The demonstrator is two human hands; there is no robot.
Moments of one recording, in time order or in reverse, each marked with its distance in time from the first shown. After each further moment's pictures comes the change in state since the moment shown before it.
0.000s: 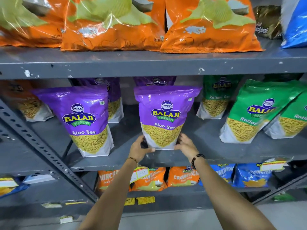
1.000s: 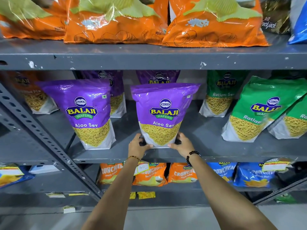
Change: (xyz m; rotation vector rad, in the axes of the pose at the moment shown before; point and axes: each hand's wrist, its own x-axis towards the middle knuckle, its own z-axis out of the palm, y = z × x) left_hand -0.022 0.012 0.007 0.069 0.184 -0.096; right_hand -0.010 0.001 0.011 -0.431 0.051 0.002
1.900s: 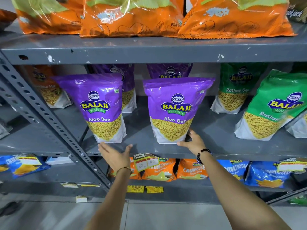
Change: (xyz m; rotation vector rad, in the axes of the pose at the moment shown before) left_hand -0.024 -0.067 -0.055 0.055 0.676 -0.155; right_hand -0.008 -0.006 0.001 0.019 -0.009 0.010
